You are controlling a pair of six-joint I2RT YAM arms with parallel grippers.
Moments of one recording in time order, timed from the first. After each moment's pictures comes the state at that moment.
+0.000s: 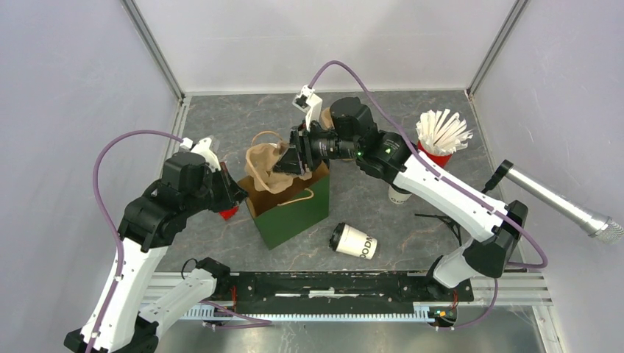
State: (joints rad) left arm -0.43 0.80 1.26 -1.14 0.06 -0.58; right arm 0.90 1.52 1.61 -0.39 -0.45 0.46
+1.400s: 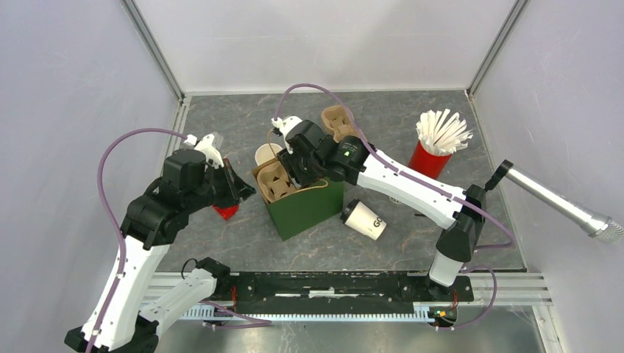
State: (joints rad) left arm -0.43 0.81 1.25 -1.07 0.13 -0.61; right arm 1.02 1.74 1.78 -0.83 0.15 0.26
